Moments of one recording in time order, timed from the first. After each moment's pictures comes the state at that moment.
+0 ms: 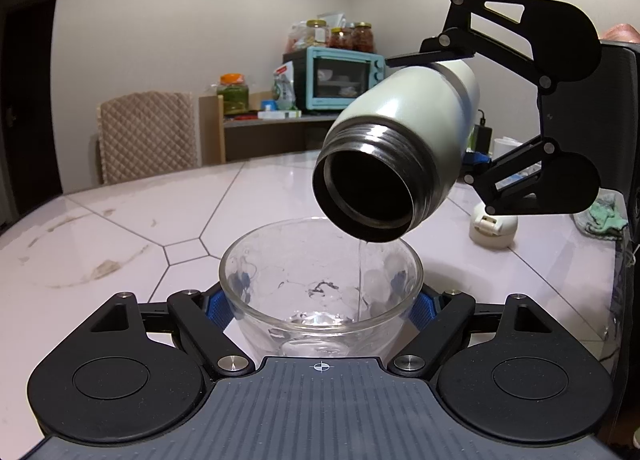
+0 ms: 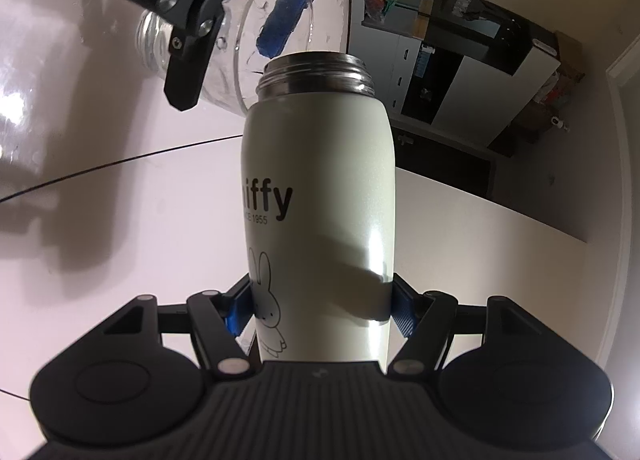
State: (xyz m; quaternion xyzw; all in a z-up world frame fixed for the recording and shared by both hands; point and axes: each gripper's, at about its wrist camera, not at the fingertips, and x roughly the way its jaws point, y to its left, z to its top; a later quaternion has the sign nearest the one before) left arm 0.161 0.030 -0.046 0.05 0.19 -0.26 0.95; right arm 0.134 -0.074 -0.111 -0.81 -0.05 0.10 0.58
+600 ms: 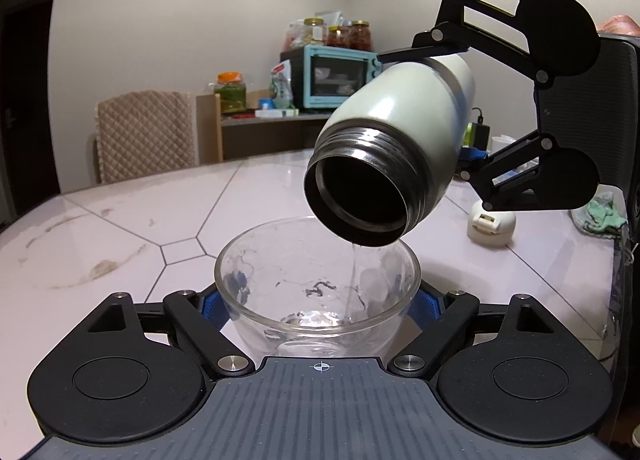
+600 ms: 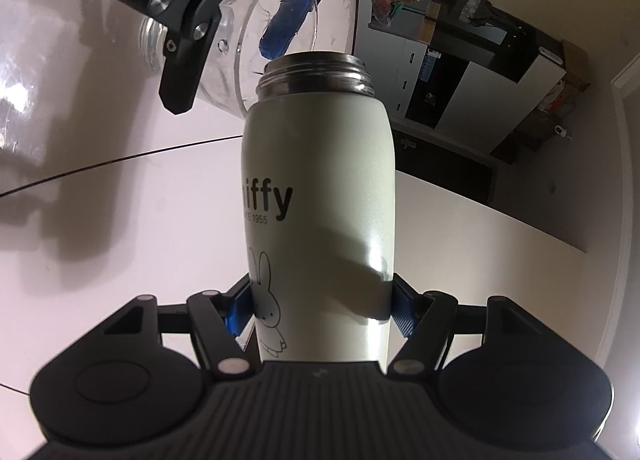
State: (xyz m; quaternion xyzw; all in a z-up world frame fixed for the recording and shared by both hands) left arm 0.163 0.032 -0.046 0.05 0.19 -0.26 0.95; right arm 0.135 -0.072 -0.114 -0.81 -0.06 0.10 0.57
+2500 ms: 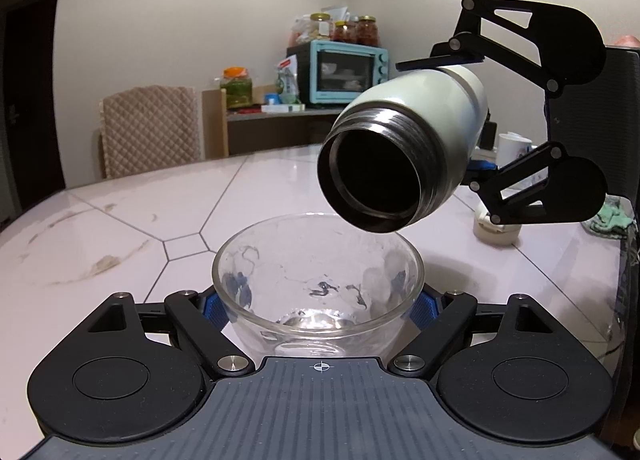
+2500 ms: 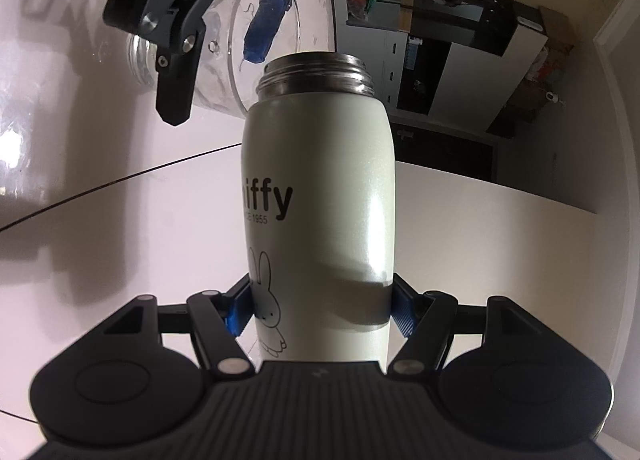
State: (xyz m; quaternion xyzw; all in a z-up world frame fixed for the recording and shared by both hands) left arm 0.173 0.027 -0.039 0.06 0.20 -0.25 0.95; right arm 0.126 -0.080 -0.107 -0.77 -0.04 0.12 0.63
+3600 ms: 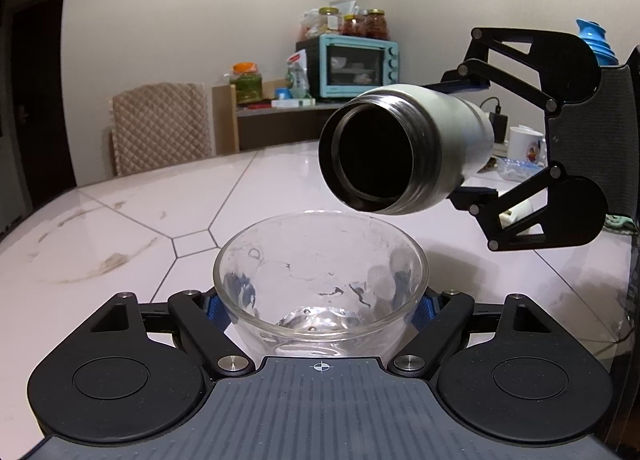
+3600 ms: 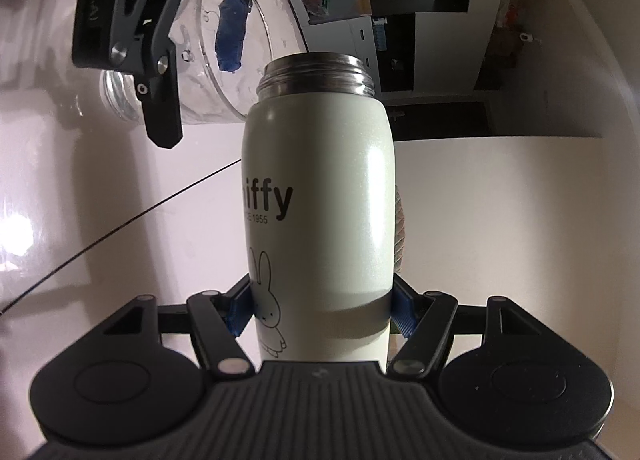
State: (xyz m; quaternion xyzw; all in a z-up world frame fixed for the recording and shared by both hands) left arm 0.170 0.024 -0.038 0.07 0.20 -0.23 0.95; right arm 0.122 -0.092 -0.096 -0.67 0.00 0.15 0.73
